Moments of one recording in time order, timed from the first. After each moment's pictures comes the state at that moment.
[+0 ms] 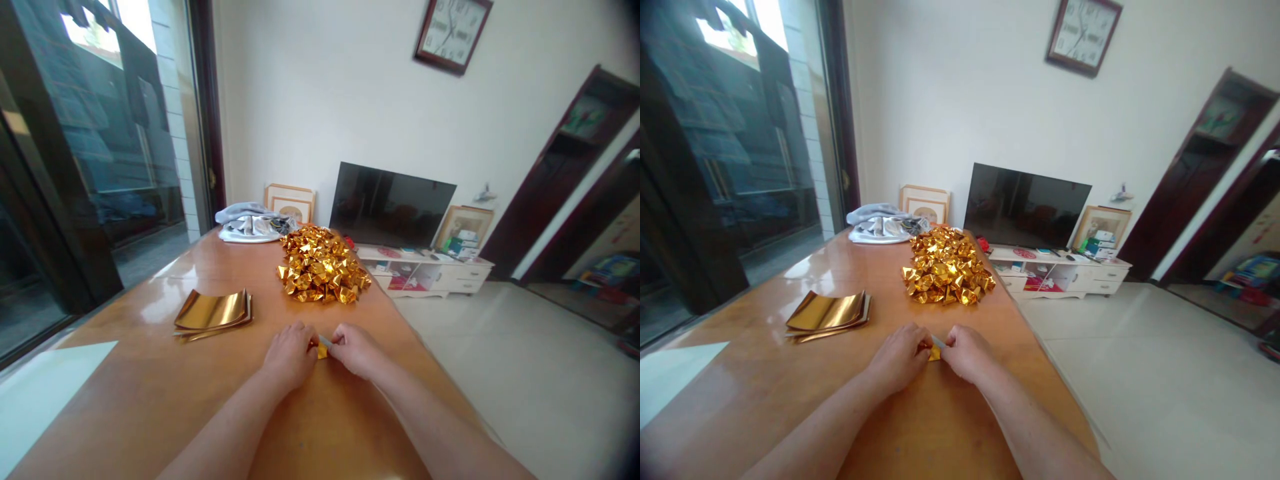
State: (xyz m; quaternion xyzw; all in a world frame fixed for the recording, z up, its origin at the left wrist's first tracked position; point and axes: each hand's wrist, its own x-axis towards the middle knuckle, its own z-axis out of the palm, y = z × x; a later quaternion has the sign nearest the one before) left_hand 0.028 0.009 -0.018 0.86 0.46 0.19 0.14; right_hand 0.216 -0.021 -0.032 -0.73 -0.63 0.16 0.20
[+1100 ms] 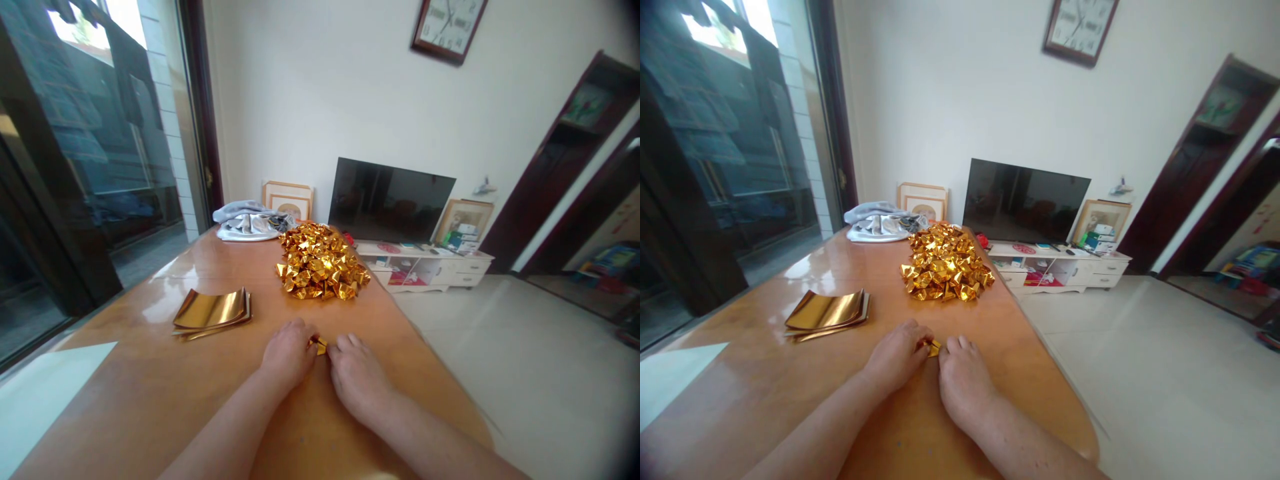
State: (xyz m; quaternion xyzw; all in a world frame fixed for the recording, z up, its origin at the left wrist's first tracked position) left_hand 0.026 0.003 -0.009 0.86 0.46 0.17 0.14; right_hand 0.184 -0.081 -0.008 -0.63 -0.77 -0.08 0.08
